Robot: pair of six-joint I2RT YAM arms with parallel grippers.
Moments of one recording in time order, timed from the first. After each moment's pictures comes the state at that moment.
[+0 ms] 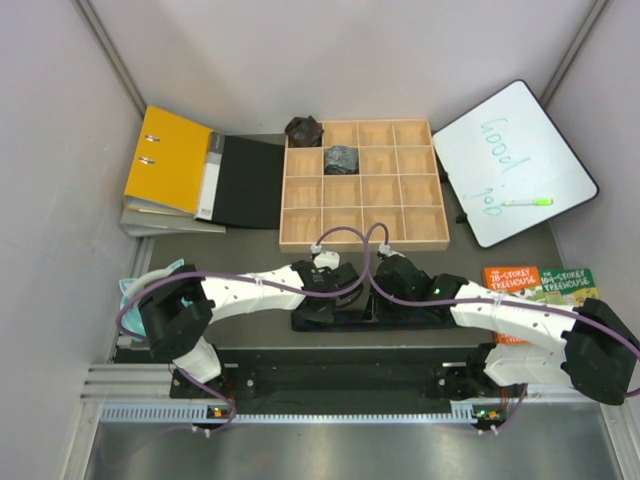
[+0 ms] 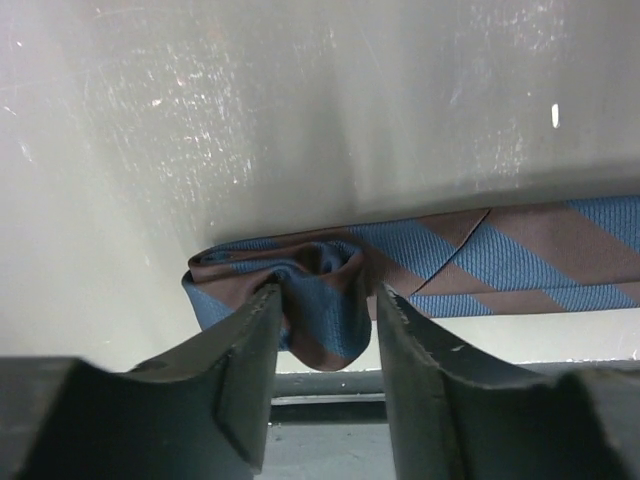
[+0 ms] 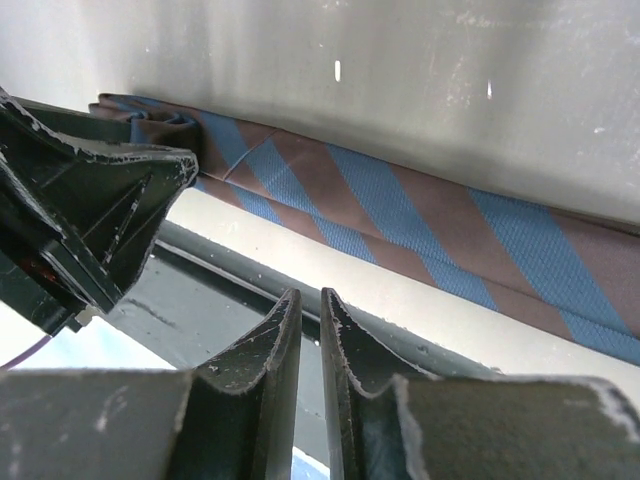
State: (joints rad) left arm -1.10 1.61 1.01 -0.79 -0.35 -0.92; right arm 0.94 1.17 0.63 -0.37 -0.05 0.93
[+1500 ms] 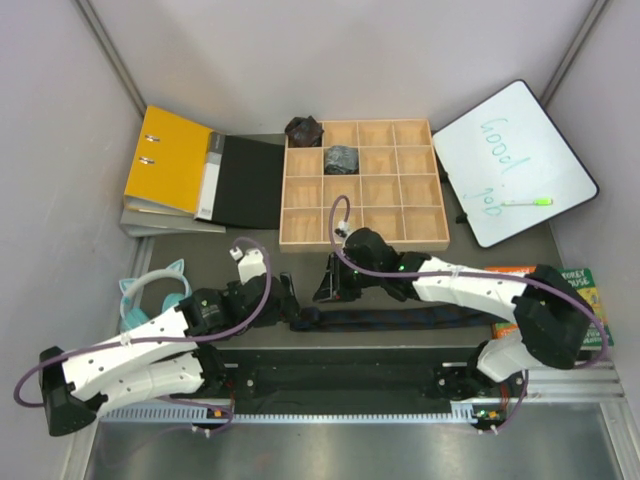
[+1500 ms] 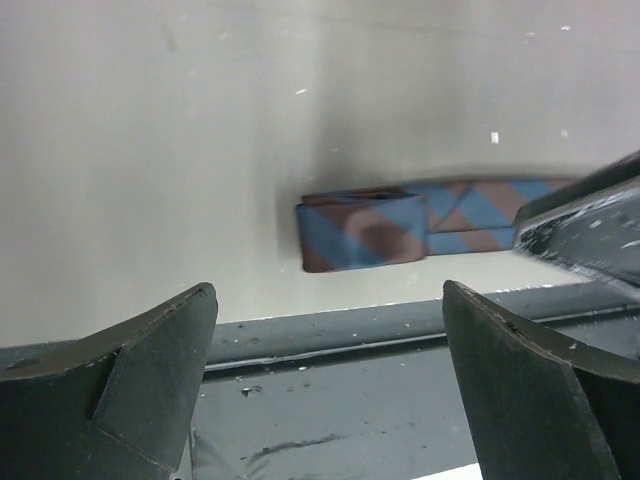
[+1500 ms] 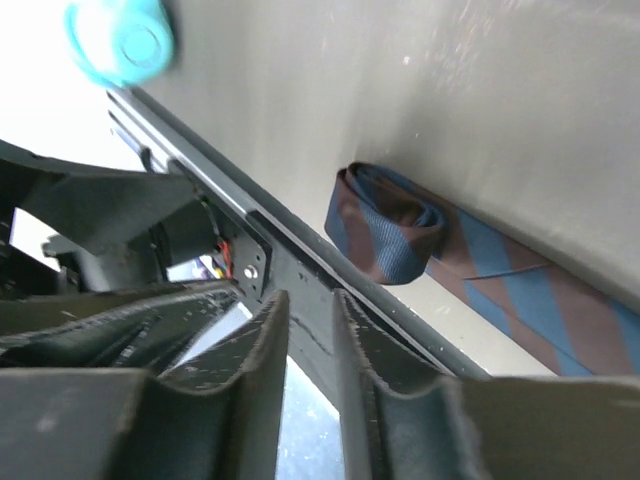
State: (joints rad) left arm -1.05 0.84 0.72 -0.85 -0.42 -1.04; right arm 0.94 1.44 0.88 -0.14 -0.28 0.95
